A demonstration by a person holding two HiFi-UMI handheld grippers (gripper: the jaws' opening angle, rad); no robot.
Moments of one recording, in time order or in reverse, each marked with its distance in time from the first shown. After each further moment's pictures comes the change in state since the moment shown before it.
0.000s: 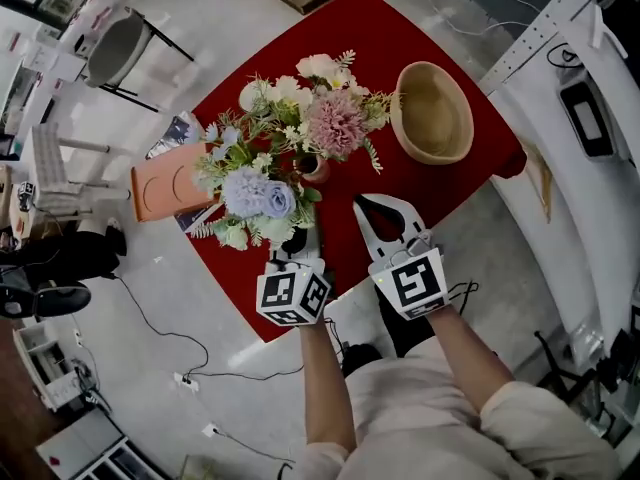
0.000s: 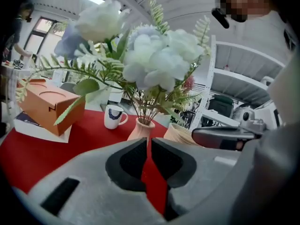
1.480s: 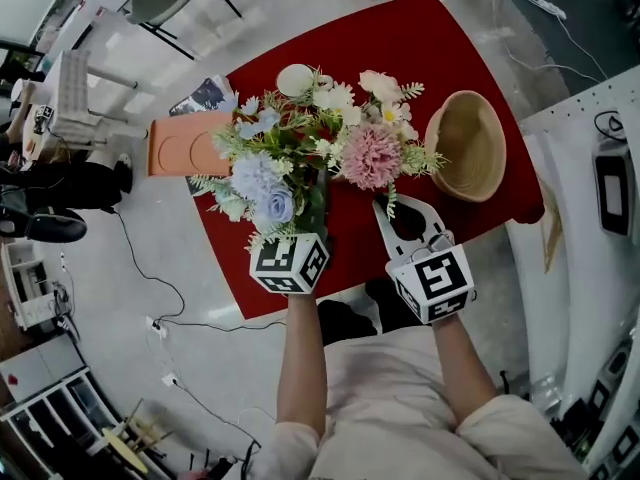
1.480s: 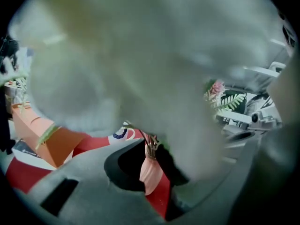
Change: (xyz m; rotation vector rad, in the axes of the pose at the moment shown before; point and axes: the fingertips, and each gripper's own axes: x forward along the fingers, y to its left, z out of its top) left arm 0.044 0.025 0.046 0.101 -0.039 0.119; right arm 0.025 -0.020 -0.005 0.146 0.116 0.211
